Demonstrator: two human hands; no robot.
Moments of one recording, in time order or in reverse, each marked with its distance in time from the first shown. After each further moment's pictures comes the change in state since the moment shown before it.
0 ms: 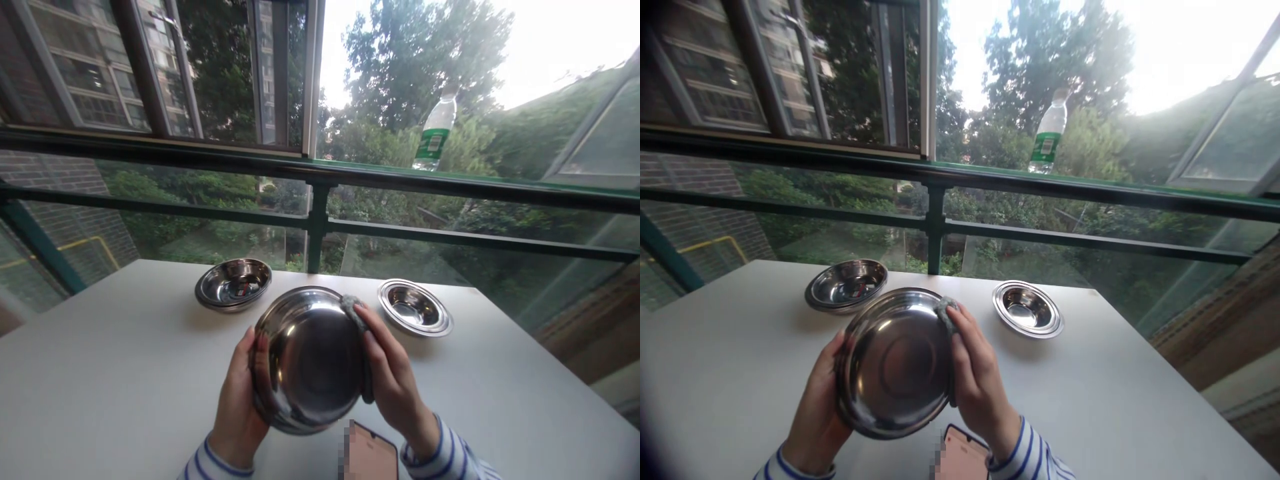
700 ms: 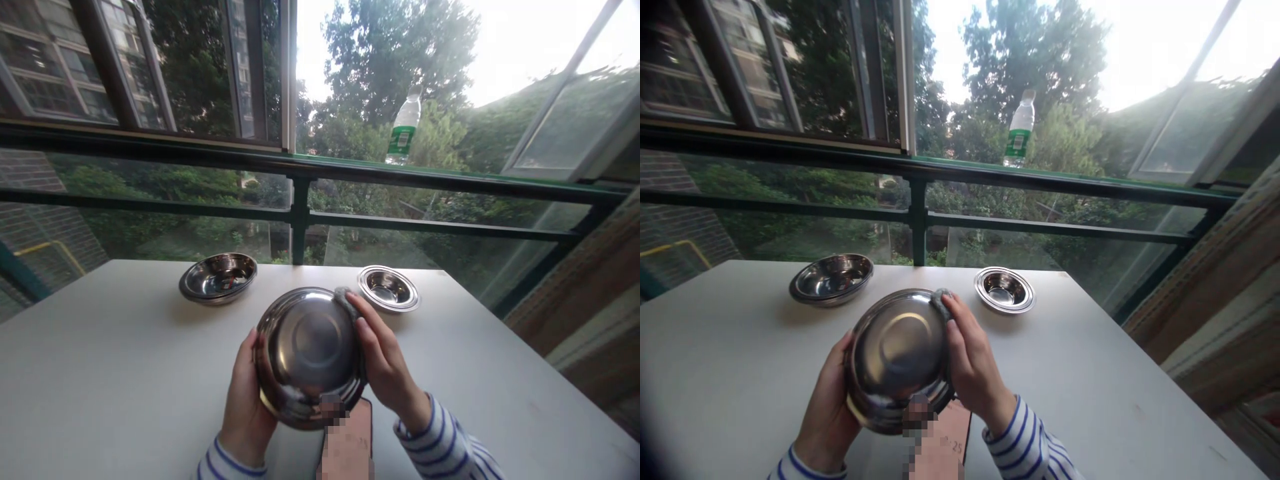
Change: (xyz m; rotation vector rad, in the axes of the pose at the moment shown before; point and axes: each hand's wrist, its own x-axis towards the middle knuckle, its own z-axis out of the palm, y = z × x) left_hand -0.013 -0.024 0.000 0.027 -0.003 -0.056; right_hand -0.019 -0.017 -0.014 -0.117 0.013 -0.012
